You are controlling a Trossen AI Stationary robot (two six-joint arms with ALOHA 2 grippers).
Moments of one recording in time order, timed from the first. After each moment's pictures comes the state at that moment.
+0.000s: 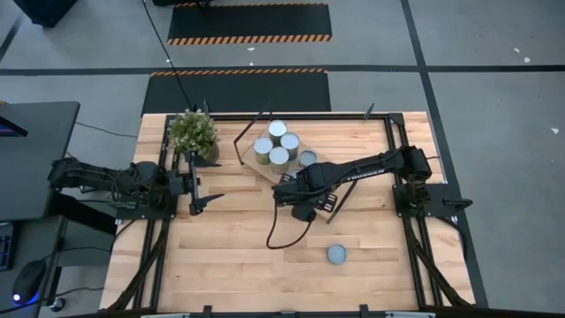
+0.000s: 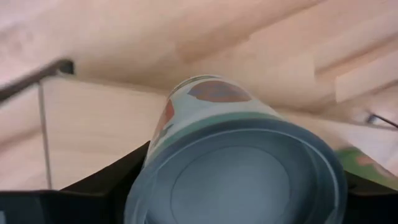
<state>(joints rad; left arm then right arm) -0.15 0.42 0.24 0.38 -0.18 0.48 0.14 1.98 1.79 -1.26 0.23 -1.02</state>
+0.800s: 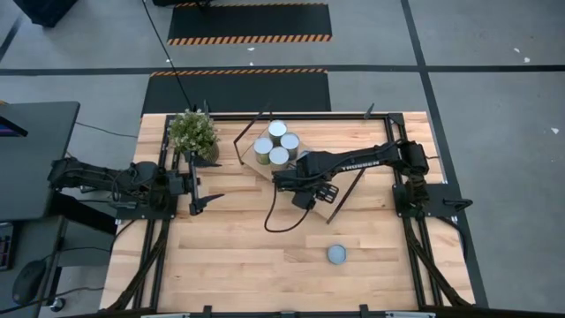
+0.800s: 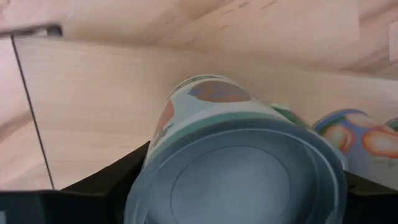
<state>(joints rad) -0.15 0.42 0.24 0.38 -0.18 0.48 0.04 1.98 1.72 -1.27 0.19 -1.02</state>
